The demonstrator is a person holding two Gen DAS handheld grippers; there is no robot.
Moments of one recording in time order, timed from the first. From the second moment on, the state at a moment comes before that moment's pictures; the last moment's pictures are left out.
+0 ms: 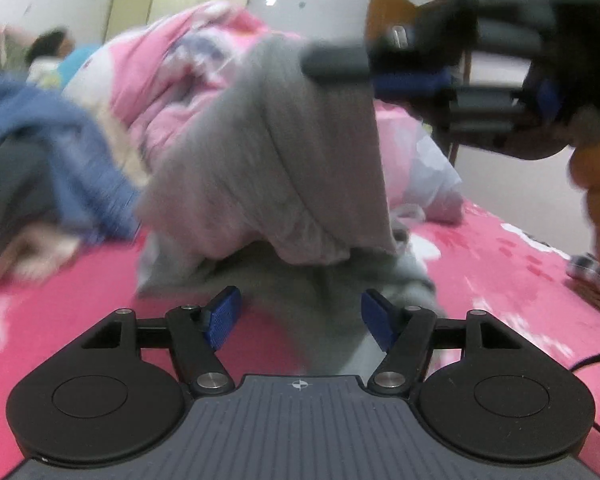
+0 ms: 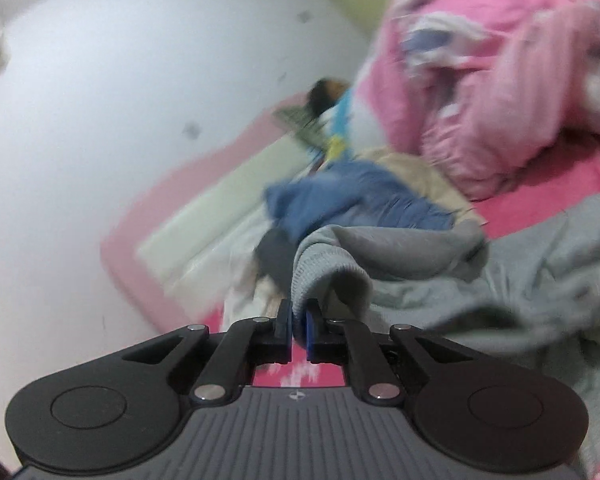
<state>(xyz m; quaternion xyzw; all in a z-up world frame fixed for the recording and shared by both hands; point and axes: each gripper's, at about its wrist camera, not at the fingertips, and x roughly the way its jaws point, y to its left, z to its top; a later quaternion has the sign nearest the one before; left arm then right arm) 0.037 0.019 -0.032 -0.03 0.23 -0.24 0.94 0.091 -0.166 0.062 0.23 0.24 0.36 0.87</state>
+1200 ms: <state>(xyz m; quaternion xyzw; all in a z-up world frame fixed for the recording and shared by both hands) 0.052 0.088 -0.078 -0.25 0.34 -0.16 0.89 0.191 -0.301 -0.056 0.26 0.38 0.18 0.87</state>
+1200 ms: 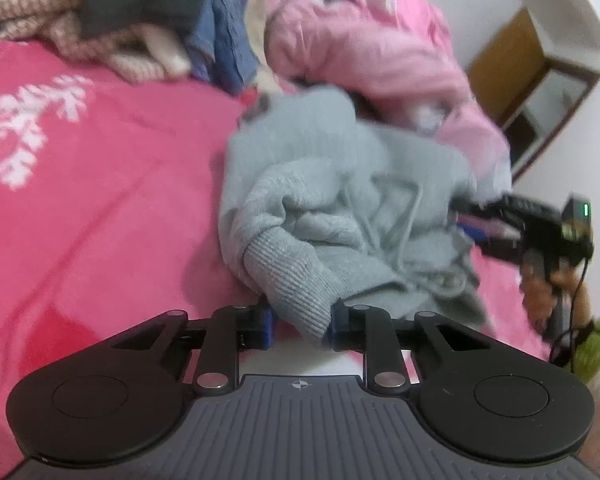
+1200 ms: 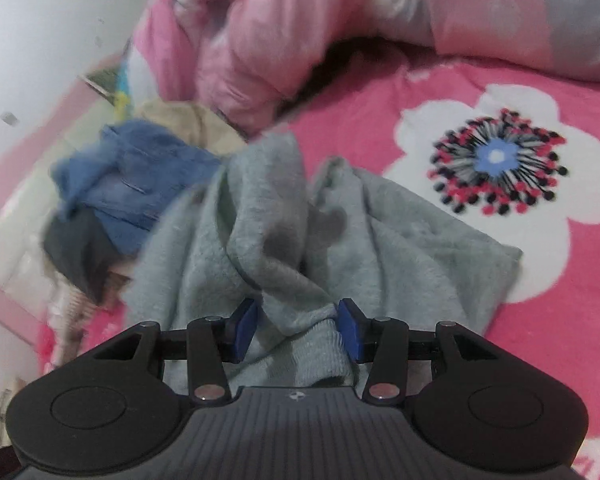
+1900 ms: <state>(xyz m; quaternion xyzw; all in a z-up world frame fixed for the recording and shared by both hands) 0.084 0.111 -0.018 -0.31 0.24 -0.14 0.91 0.057 -0.307 0.013 0.41 0.26 0.30 0.82</state>
